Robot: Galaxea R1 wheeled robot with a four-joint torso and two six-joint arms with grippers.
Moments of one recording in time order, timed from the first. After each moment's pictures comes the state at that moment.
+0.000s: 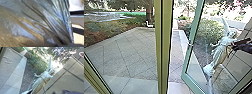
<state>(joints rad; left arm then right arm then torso) 1.54 2.93 -2.56 -0.45 0.03 0.40 0.00 2.37 -2.41 -1.23 -0.50 0.70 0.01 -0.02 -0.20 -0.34</state>
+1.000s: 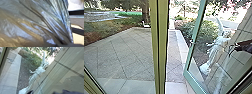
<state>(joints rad) 1.54 2.93 -2.56 -0.45 0.03 0.40 0.00 2.39 -2.52 -1.11 -0.47 0.70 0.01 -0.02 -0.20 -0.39</state>
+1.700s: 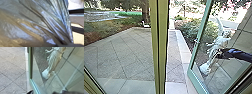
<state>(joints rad) 1.54 2.93 -2.56 -0.45 0.03 0.41 -0.10 2.49 -2.33 -0.56 -0.71 0.70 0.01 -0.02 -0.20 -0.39</state>
